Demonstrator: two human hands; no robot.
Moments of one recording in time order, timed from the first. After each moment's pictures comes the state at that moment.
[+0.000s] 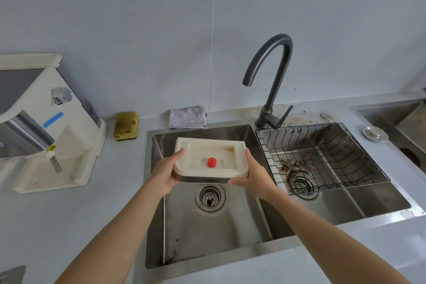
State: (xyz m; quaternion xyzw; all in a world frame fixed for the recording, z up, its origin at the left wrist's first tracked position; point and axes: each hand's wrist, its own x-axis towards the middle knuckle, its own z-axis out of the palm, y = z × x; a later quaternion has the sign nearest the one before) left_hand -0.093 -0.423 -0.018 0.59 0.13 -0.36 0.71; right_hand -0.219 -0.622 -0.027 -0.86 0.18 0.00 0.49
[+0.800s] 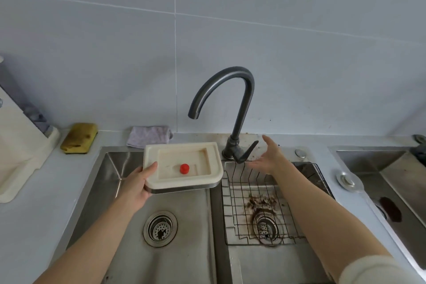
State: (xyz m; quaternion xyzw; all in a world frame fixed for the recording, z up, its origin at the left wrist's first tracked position) left_hand -0.095 -0.534 -0.015 0.53 0.18 -0.24 0.80; right_hand -0.145 -0.838 0.027 -0.31 0.44 0.00 0.84
